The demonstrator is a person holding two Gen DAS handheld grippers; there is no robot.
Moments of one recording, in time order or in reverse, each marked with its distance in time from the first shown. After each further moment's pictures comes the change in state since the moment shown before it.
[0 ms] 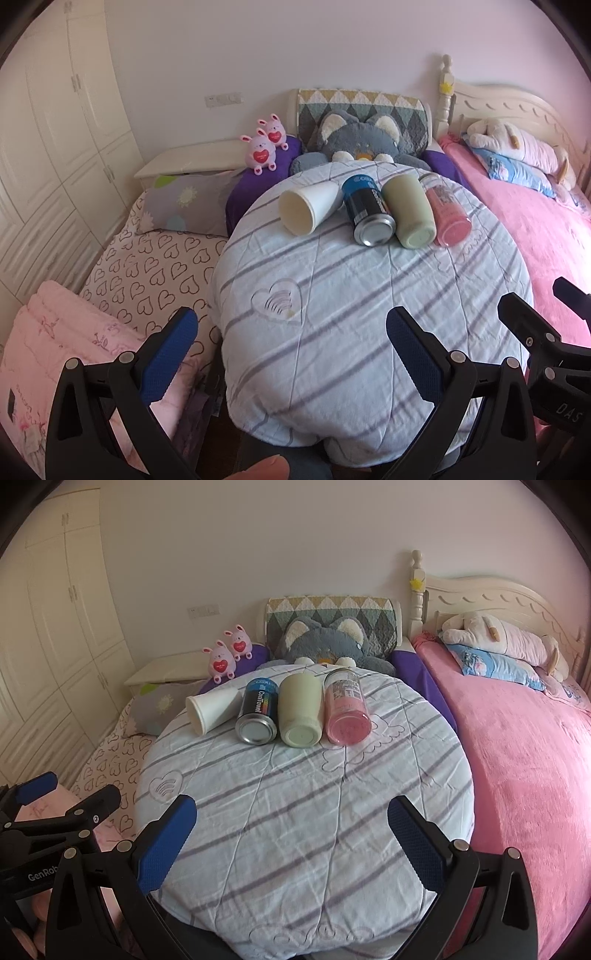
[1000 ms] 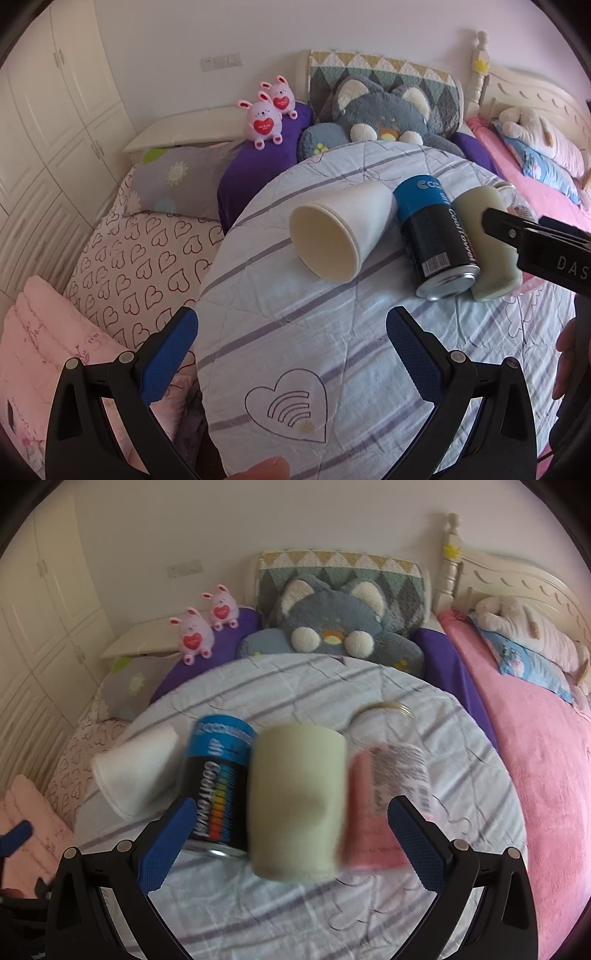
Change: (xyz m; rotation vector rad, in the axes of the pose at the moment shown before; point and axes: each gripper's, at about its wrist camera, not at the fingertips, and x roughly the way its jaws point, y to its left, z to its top) left arm 0.145 0.020 0.065 -0.033 0.142 0.003; right arm 0.190 0.007 0.107 -0.051 0.175 0.014
